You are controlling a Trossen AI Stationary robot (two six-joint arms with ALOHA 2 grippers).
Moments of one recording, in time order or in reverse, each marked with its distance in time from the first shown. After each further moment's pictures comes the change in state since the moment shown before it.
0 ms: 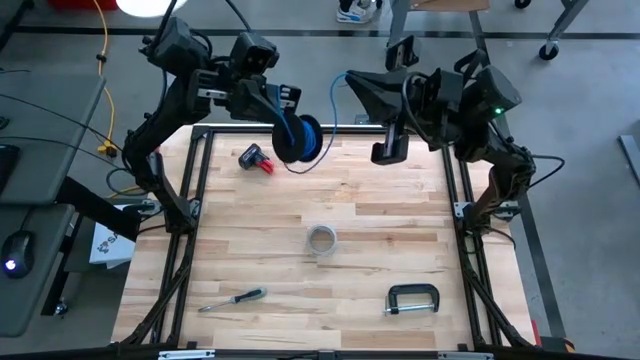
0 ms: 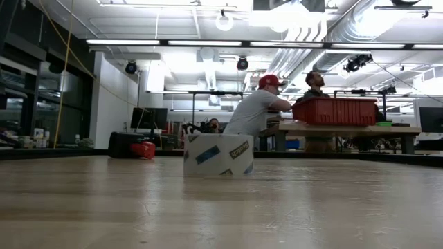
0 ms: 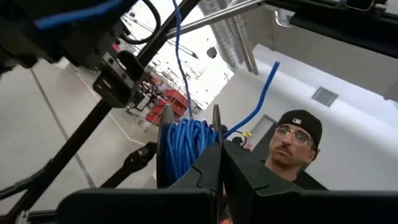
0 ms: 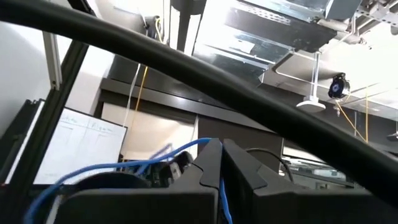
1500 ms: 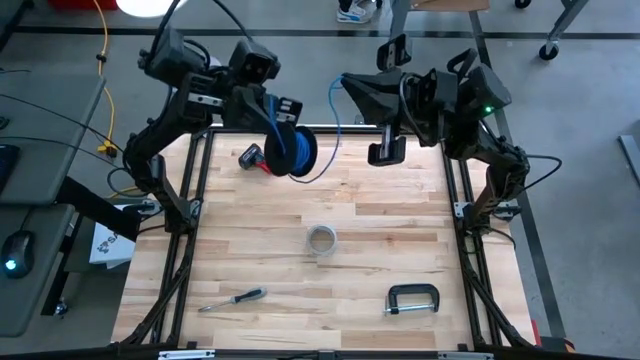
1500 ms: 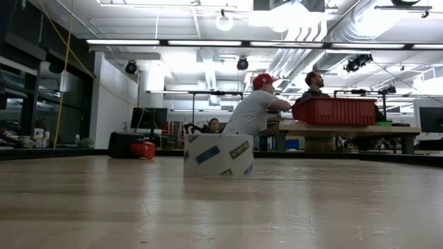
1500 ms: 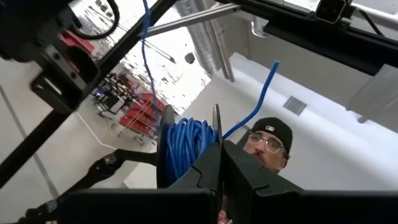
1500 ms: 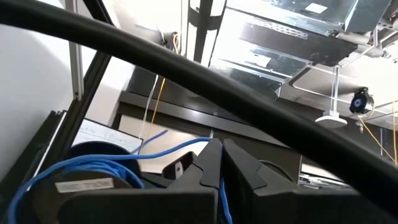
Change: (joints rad) left arm -0.094 0.007 0.000 0.113 -0.069 -0.123; right arm -0.032 0.026 0.000 0.073 -0.114 0.027
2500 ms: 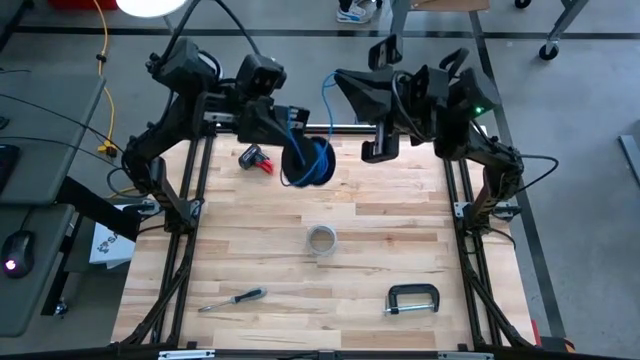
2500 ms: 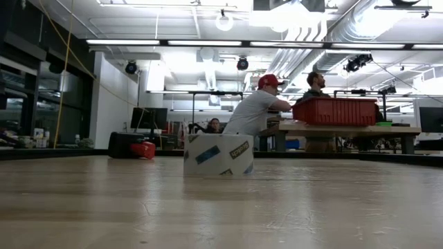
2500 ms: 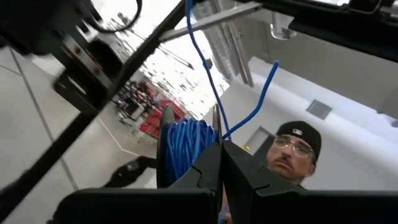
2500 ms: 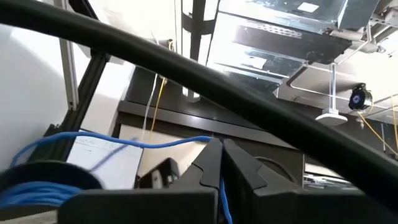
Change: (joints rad) left arm -0.064 0.000 -0.001 -0.150 -0.115 0.186; right arm -0.008 0.029 0.000 0.061 -0.001 0.063
